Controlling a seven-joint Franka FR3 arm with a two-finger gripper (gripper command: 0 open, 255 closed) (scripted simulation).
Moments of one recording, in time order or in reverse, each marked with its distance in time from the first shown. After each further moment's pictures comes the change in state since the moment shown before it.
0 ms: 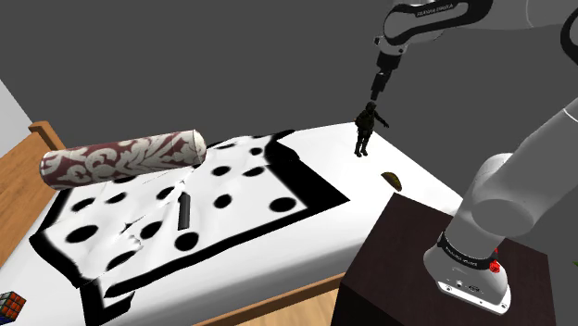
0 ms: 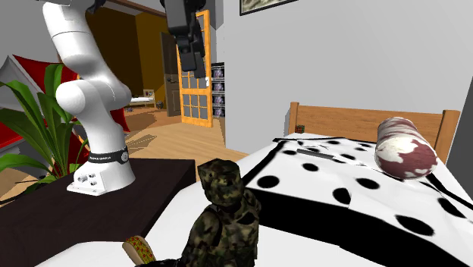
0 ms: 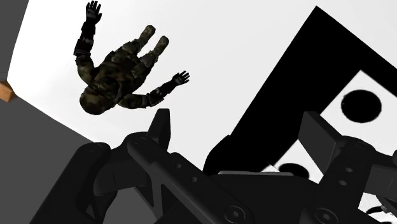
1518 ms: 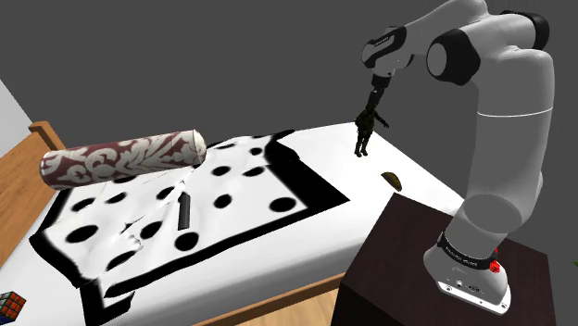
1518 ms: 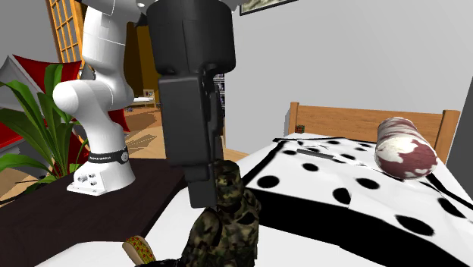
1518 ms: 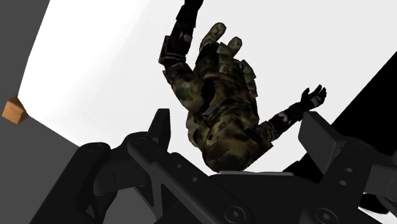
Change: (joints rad) arm -0.153 0.626 -0.134 0.351 0.411 0.111 -0.413
